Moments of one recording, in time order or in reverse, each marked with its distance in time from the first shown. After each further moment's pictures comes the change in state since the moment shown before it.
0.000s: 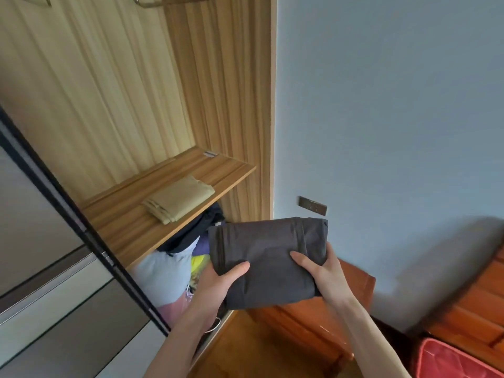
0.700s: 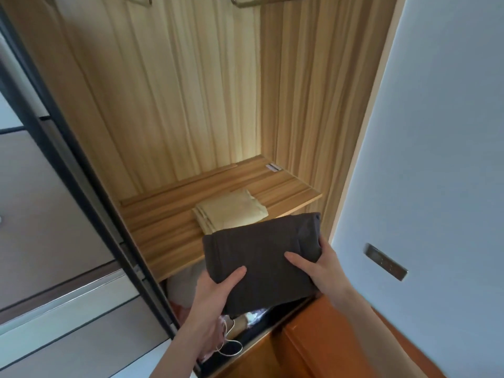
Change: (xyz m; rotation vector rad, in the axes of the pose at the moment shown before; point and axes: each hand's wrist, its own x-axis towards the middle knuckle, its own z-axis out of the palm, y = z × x) left_hand 0.121 0.011 -0.057 -0.240 0.455 0.022; right_hand 0.212 -0.014 0.114 -0.130 -0.448 -0.048
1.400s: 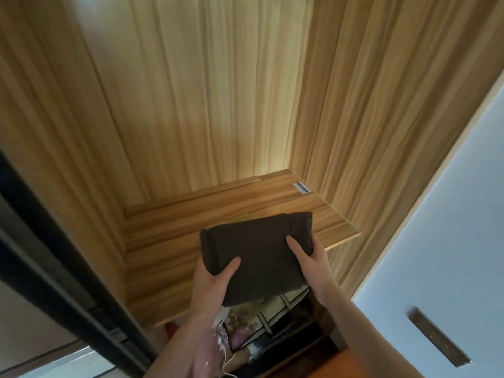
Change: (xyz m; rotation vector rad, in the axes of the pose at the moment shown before) left_hand 0.198 0.022 -0.006 -0.053 0.206 0.137; right_hand 0.223 0.014 0.076 0.064 -0.017 0.068
